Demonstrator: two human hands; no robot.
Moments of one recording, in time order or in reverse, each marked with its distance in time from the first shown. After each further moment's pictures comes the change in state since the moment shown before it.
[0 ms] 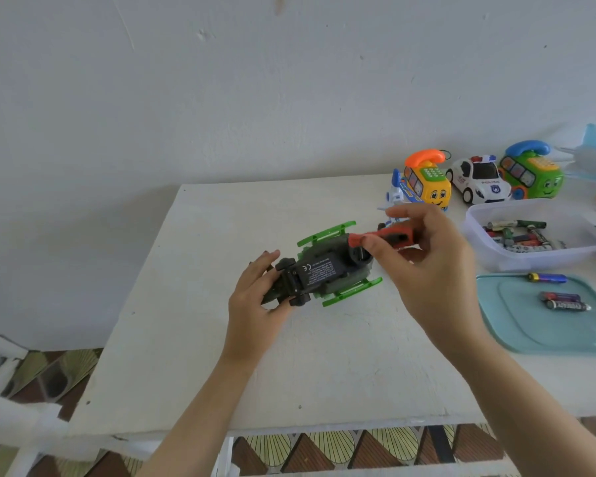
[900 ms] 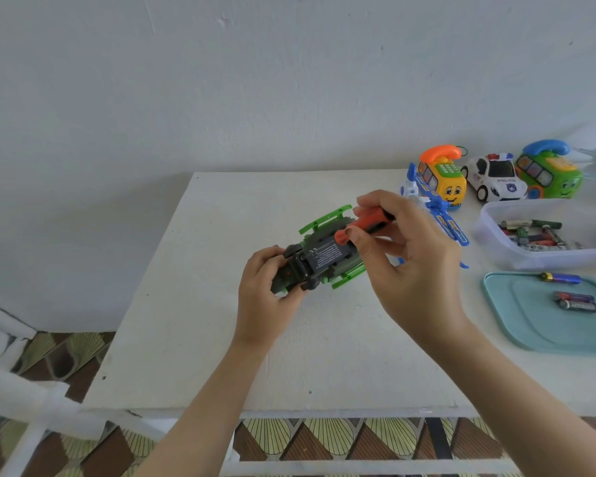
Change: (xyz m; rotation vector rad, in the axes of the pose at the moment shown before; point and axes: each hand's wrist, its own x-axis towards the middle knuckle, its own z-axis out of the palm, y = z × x) left_hand -0.002 0.000 -0.001 0.066 0.076 -0.013; right_hand -0.012 -0.004 0.027 -0.014 -0.092 -0.429
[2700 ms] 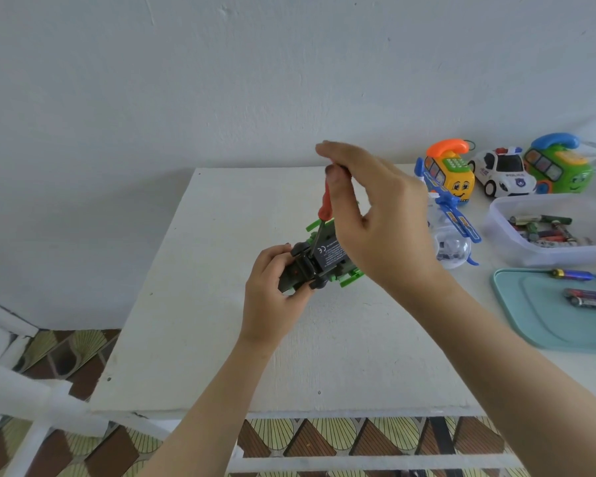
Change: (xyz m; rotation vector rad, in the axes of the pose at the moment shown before) left_hand 0.002 0.000 -0.001 -0.039 -0.063 -0.045; right_hand 0.047 -0.015 0.036 -0.149 0.022 -0.107
